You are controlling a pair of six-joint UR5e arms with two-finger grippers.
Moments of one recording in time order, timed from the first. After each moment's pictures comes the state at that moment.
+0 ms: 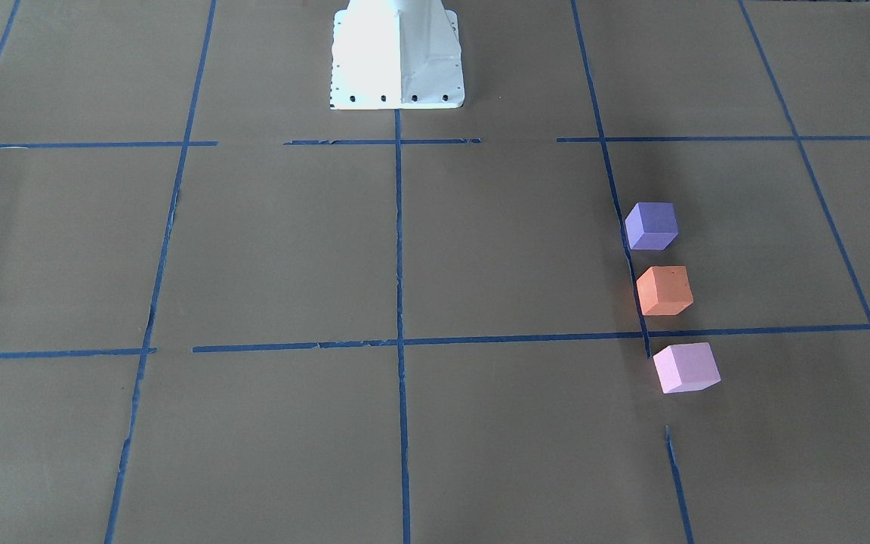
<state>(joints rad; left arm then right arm) -1.49 -1.59 -1.59 -1.64 -2.30 -0.07 1.48 -1.59 1.63 -1.57 2.36 0.05</state>
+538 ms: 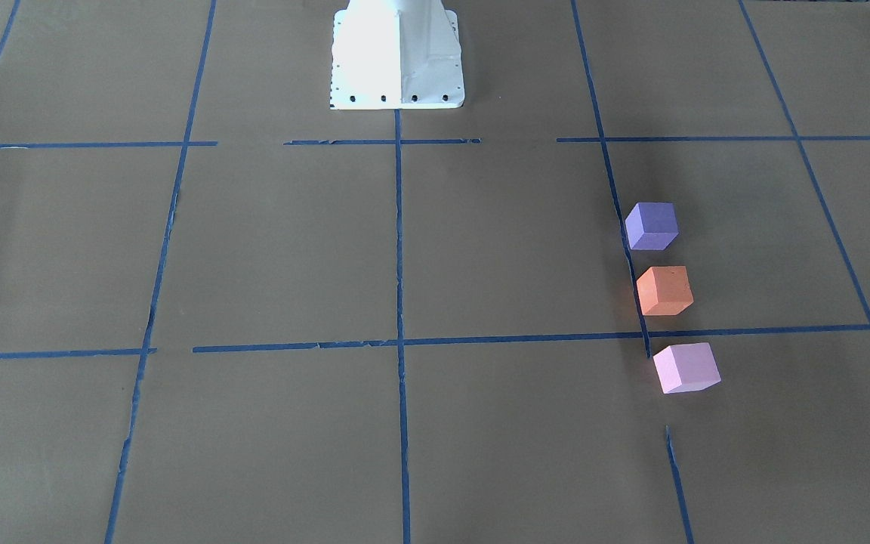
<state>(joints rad) -1.55 -1.59 -1.61 -1.56 -2.30 -0.07 1.48 -1.59 1.63 -1.57 2.36 0.05</state>
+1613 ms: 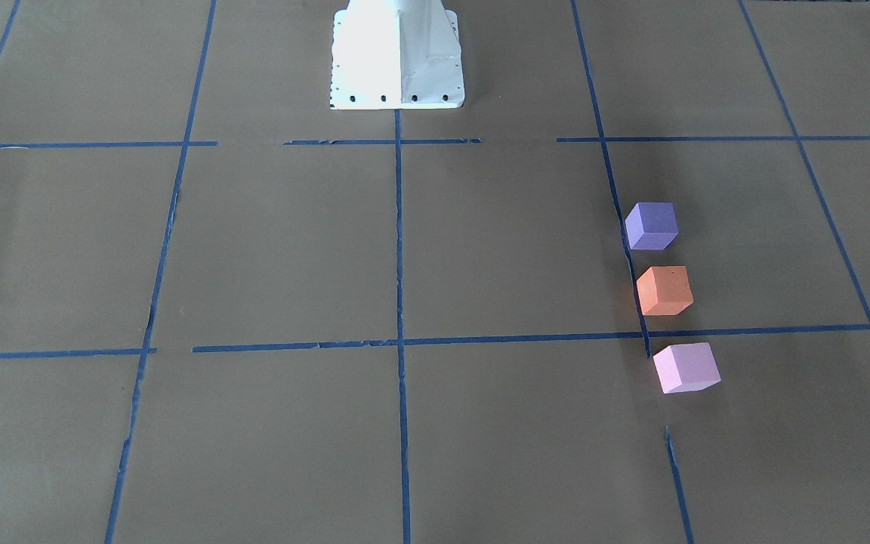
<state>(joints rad) -1.55 -1.59 -1.60 -1.54 -2.30 -0.07 1.48 -1.59 1.63 -1.57 2.36 0.05</state>
